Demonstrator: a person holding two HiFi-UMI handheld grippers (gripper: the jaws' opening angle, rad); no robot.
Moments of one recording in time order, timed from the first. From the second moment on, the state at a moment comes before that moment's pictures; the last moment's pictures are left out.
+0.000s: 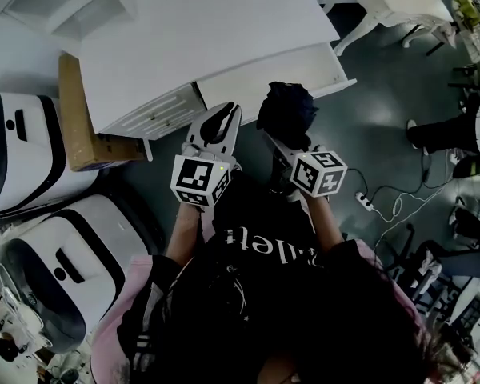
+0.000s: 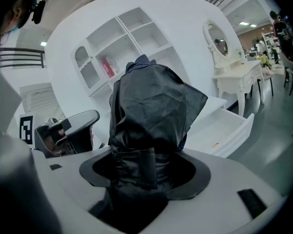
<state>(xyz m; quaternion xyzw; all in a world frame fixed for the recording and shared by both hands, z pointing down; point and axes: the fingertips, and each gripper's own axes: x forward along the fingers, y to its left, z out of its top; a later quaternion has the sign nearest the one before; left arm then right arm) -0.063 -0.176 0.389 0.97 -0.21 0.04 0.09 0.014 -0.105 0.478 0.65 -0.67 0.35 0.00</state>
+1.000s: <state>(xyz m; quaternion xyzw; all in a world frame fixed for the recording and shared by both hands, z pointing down) 0.051 -0.286 0.405 0.94 -0.33 0.05 0.11 0.180 -0.240 0.559 0.48 -0.78 0.29 0.27</state>
